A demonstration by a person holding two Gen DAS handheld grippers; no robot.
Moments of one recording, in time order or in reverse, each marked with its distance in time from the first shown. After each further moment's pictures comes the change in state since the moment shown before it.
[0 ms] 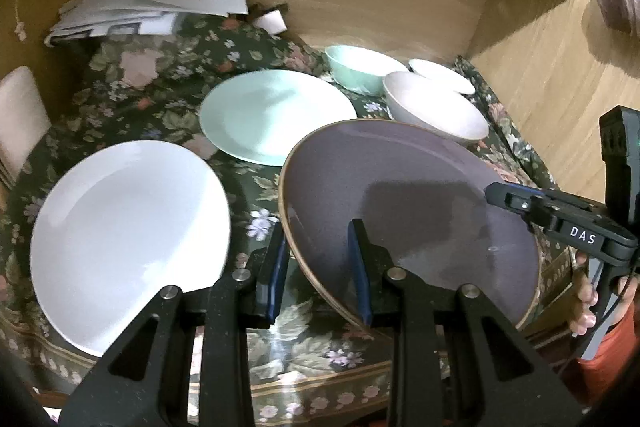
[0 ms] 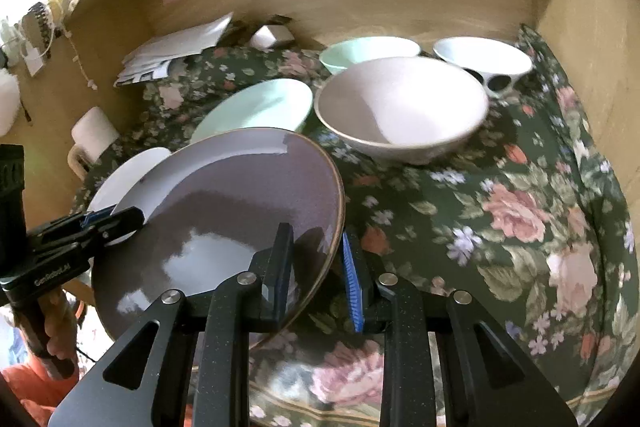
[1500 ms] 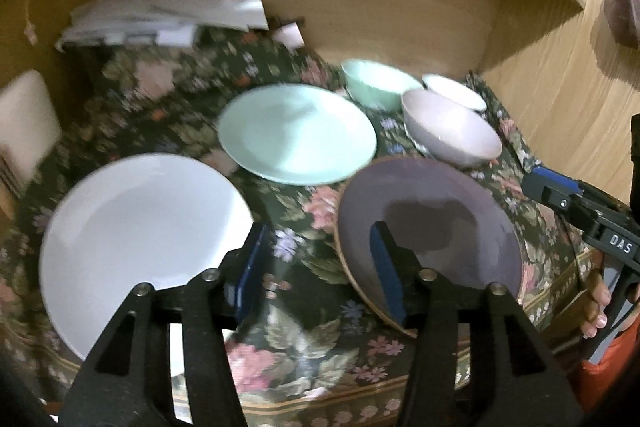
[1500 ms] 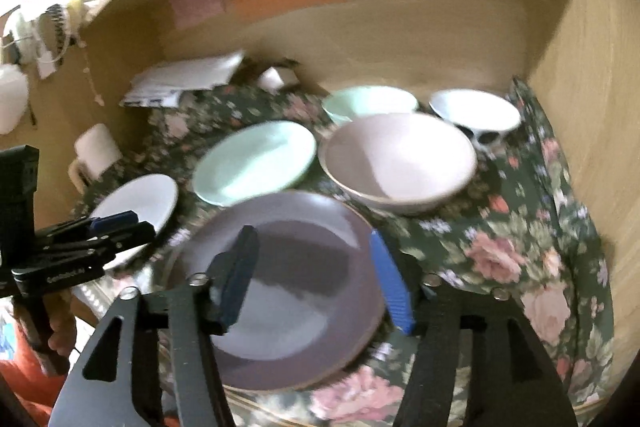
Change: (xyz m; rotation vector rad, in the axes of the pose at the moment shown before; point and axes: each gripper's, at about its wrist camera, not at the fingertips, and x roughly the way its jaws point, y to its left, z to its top) left arm -0.008 0.019 0.010 -0.015 -0.062 0.032; right arm -0.027 0.034 0.014 -0.097 -0.171 -0.029
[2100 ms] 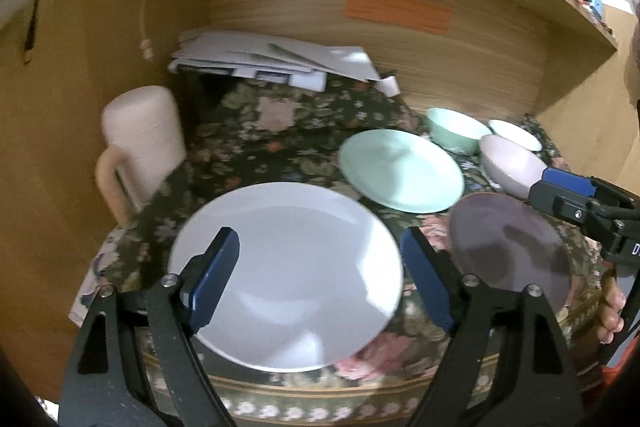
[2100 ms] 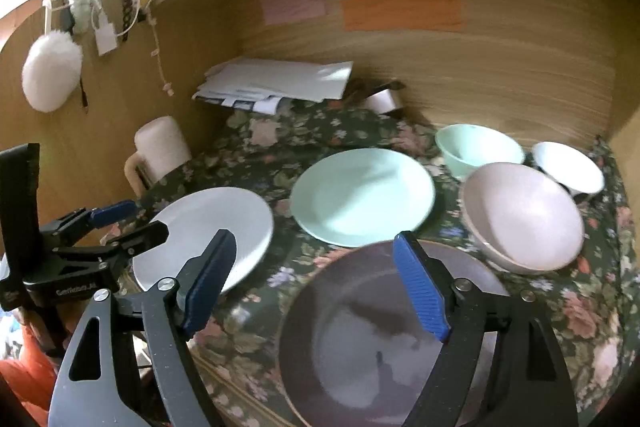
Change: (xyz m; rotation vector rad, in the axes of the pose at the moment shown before) left arm -0.055 0.081 -0.013 -0.054 -0.135 0.205; right arm 0.040 0.091 0.024 -0.123 0.005 0.155
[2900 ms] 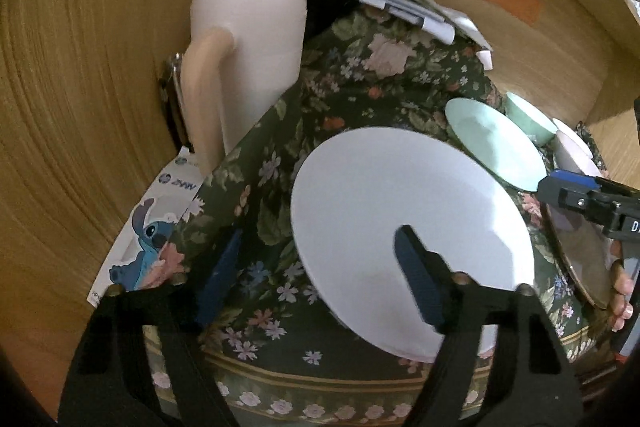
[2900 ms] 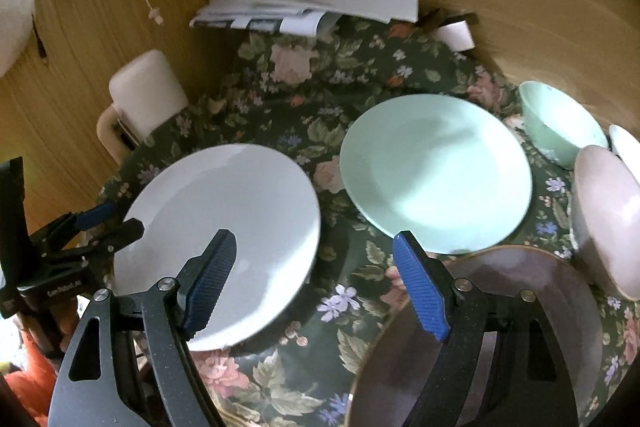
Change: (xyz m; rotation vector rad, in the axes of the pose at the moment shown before) left arm 0.043 0.103 -0.033 -0.153 0.155 0.053; right arm 0.104 0.041 0.009 -0.018 0.256 0.025
